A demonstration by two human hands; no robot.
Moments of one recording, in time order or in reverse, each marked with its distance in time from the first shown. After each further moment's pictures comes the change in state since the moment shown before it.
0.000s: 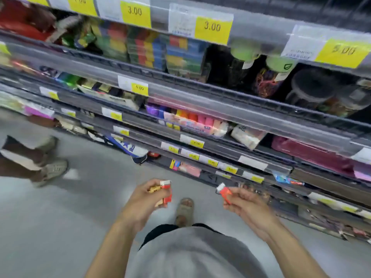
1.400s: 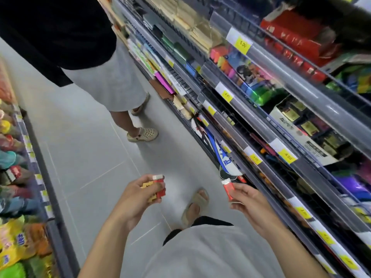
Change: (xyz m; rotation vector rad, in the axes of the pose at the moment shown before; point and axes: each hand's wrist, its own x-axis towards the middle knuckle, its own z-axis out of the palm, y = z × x) left_hand -0.021 0.004 -0.465 -0.467 0.478 0.071; right_hand 0.152 0.043 0.474 -0.416 -0.345 0.085
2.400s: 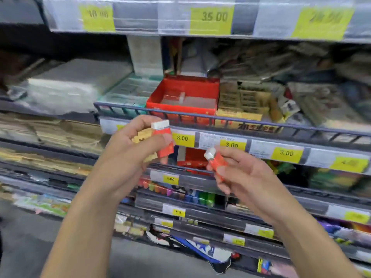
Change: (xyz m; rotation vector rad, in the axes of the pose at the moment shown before) left_hand 0.106 0.450 0.242 0.245 -1.058 0.667; right_hand -0.006 -0.369 0.062 0.140 0.220 -0.763
